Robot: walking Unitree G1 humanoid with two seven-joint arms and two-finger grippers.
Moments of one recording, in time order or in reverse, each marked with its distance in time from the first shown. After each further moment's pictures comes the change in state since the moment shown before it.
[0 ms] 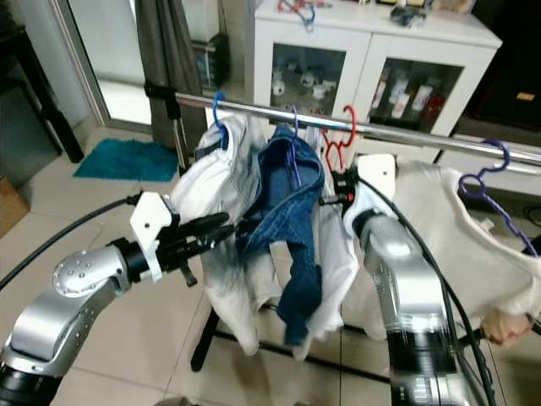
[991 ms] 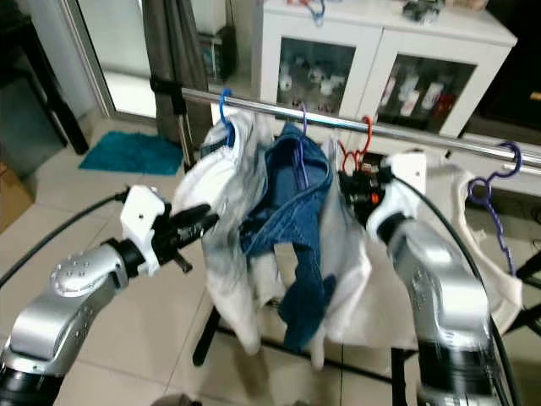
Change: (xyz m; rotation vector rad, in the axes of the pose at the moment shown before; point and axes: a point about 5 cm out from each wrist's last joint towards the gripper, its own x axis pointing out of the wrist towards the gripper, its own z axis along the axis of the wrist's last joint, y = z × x) left arm -0.005 0.015 -0.005 -0.051 0.017 0.252; right arm -0.042 -0.014 0.009 0.121 -0.133 0.184
